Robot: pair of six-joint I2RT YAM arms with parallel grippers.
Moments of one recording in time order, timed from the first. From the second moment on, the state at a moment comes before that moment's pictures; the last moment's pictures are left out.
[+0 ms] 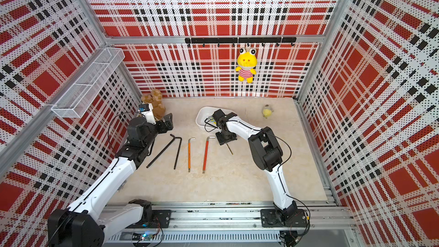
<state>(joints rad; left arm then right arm) -0.16 1.09 0.79 0.03 -0.09 -0.25 0.61 2.21 1.77 -0.92 0.03 0.20</state>
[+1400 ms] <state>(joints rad) -0.16 1.09 0.79 0.04 -0.09 -0.25 0.64 2.18 1.67 -0.87 0.01 0.25</state>
